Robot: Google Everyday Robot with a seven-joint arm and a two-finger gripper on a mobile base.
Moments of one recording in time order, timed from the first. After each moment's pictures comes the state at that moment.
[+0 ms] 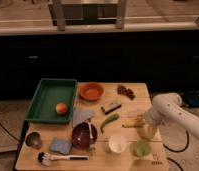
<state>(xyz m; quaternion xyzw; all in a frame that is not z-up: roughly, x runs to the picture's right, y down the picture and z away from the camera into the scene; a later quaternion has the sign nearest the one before) 0.287 0.233 0.837 -0.32 -0.13 -0.10 0.93</state>
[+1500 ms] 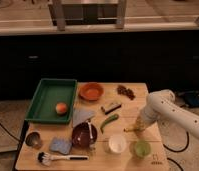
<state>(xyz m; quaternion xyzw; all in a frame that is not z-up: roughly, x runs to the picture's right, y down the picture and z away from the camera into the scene) 0.263 0.224 0.837 -0.33 -0.12 -0.12 0.93</state>
